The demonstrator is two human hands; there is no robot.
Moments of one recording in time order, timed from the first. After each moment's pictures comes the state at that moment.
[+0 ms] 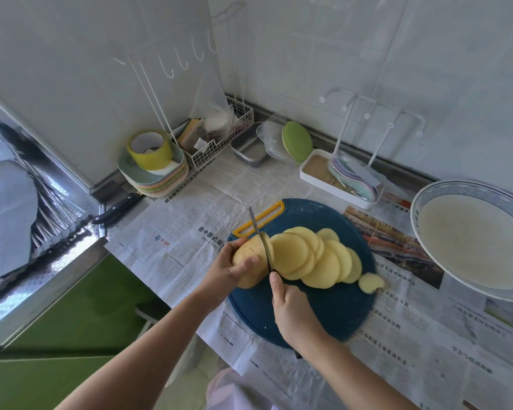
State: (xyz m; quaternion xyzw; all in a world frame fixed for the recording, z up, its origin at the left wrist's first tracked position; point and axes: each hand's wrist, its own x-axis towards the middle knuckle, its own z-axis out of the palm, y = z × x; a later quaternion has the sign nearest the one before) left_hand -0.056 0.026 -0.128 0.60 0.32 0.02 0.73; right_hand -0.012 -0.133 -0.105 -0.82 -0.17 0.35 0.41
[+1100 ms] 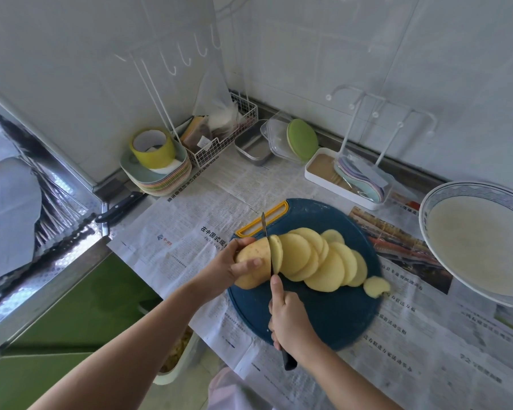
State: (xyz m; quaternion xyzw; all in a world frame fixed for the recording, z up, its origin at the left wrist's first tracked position) left_hand -0.051 0.045 -0.122 0.63 0.26 -0.06 0.73; right_hand -0.020 -0.123 -0.117 -0.79 -0.08 0.41 0.46
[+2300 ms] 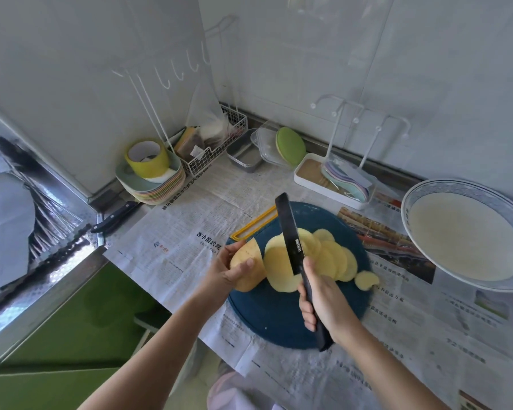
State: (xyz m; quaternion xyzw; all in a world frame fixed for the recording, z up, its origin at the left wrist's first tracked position) left_hand -0.060 0.029 -0.128 0.56 0.30 0.04 0.77; right_hand 0.017 -0.168 -0.073 -0.69 -0.05 0.44 0.57
